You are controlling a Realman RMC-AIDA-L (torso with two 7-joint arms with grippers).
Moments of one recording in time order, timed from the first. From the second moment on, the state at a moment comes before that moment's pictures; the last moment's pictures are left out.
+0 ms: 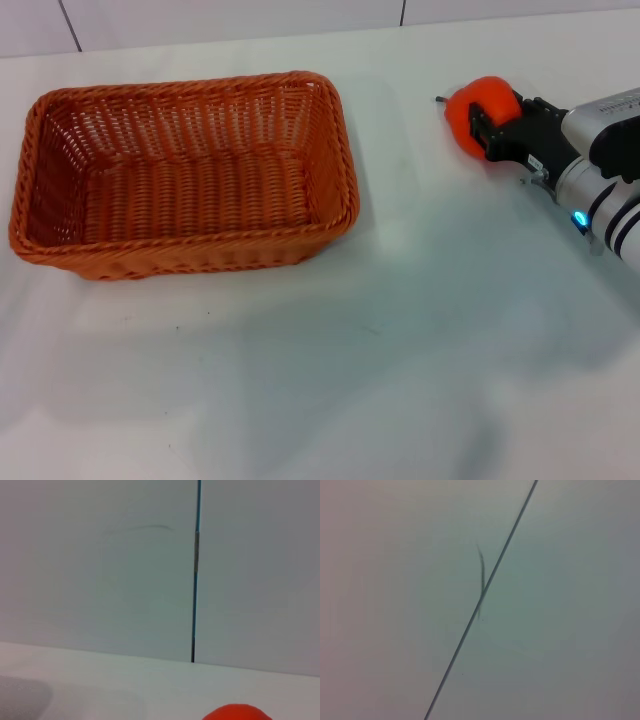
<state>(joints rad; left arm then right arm) -0.36 -2.16 0.34 0.59 1.42 1.43 -1.28 0.56 2.11 -1.65 -0.18 -0.01 -0.68 -2.80</state>
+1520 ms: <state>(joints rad) -0.37 -2.16 0.33 0.56 1.41 1.42 -1.27 0.67 2.11 -1.87 -0.38 -0.34 -0.98 -2.35</state>
